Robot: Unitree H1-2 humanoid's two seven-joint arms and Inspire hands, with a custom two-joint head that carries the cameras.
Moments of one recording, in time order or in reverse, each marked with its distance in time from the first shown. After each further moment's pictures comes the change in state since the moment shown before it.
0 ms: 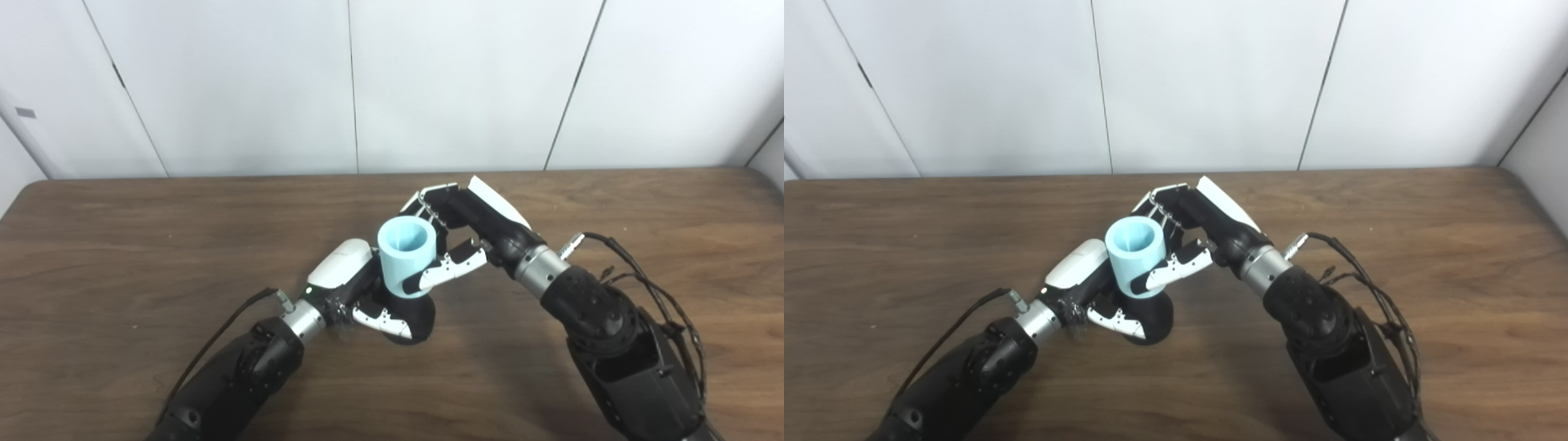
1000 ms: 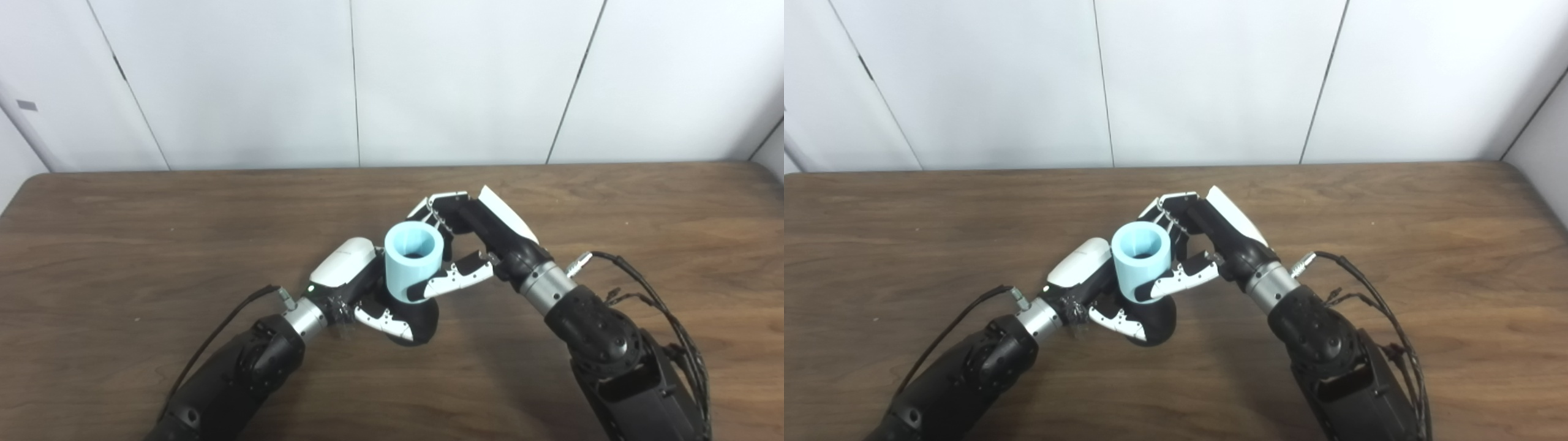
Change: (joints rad) left arm 0.018 0.002 0.000 -0.030 0.000 0.011 -0.019; right arm 0.078 0.002 0.007 0.005 0.011 -0.127 -0.080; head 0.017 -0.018
